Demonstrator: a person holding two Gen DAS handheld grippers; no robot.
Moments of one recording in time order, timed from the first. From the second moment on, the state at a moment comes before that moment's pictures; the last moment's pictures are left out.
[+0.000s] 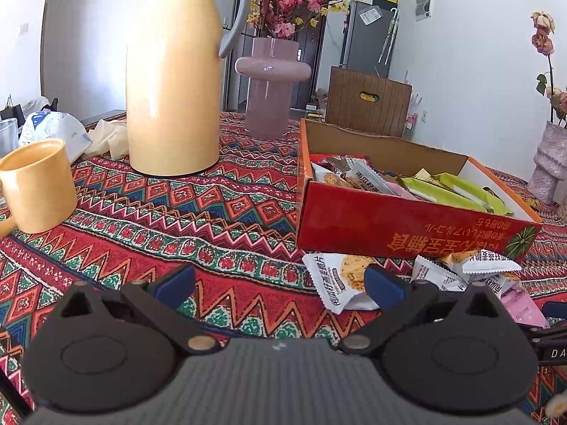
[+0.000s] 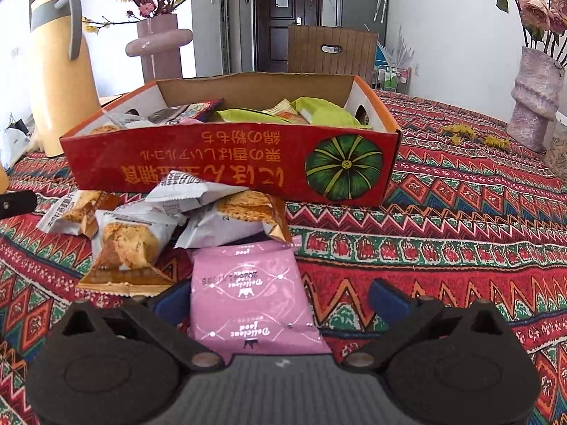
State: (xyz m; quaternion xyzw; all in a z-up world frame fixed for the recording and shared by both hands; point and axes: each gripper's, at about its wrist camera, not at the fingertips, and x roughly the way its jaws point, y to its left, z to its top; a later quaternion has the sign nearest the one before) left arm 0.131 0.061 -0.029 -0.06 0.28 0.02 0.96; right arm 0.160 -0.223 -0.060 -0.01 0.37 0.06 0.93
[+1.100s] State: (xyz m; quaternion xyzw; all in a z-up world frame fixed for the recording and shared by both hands) left arm 0.144 0.053 -0.030 -0.04 0.32 0.03 0.95; right arm 0.148 -0.288 -0.038 0.07 0.26 0.01 0.96
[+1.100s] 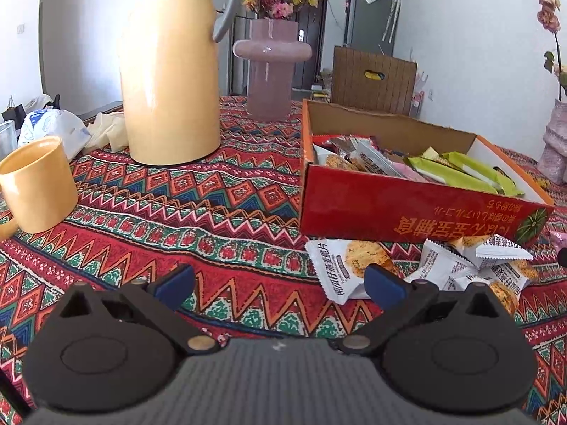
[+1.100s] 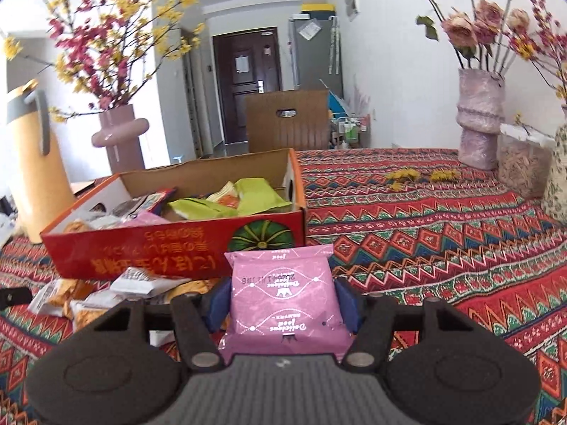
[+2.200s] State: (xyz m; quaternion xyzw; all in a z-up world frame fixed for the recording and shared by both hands) left arm 0.189 -0.003 -0.034 -0.02 0.39 0.05 0.92; right arm 0.139 -0.289 -0.044 0.08 0.24 0.03 0.97
